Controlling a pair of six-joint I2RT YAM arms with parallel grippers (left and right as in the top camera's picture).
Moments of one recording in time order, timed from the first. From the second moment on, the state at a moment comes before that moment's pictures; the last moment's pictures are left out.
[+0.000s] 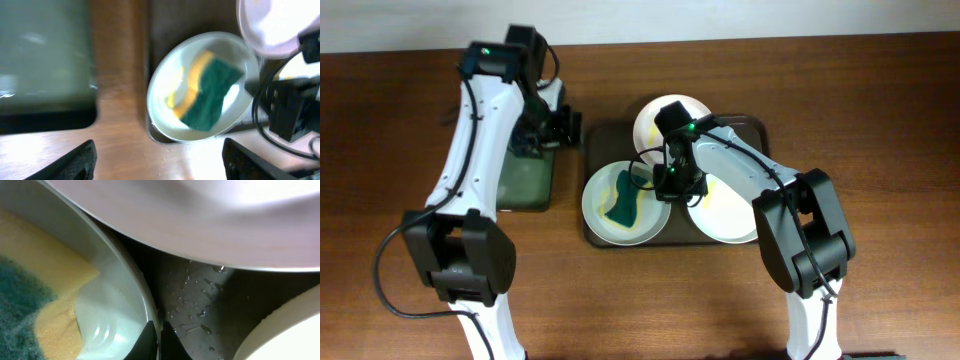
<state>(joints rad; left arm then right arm) -0.15 2.08 2.03 -1.49 0.23 -0.14 0.44 2.14 1.55 -0.93 -0.24 0.40</state>
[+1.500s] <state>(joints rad) -0.37 2.11 1.61 -1.08 0.39 -0.03 0.44 2.14 1.55 -0.91 -0.24 0.26</state>
